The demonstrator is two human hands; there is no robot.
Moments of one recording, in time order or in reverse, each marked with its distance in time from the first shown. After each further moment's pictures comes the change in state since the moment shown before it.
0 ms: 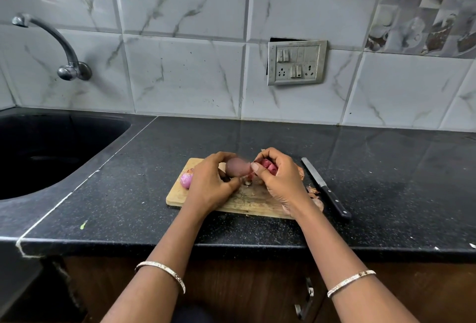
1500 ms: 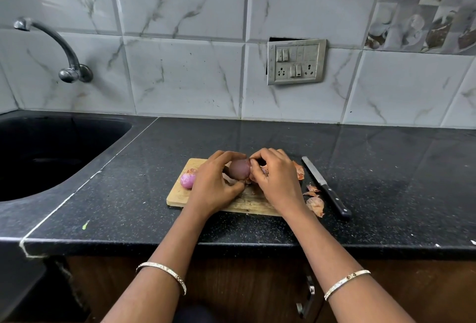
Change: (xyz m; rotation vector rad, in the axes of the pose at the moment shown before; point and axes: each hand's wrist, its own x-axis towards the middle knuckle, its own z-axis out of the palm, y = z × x) left_hand -0.003 0.003 0.000 0.043 0.002 0.190; right_hand -0.002 -0.004 0.010 -0.496 0.121 -0.339
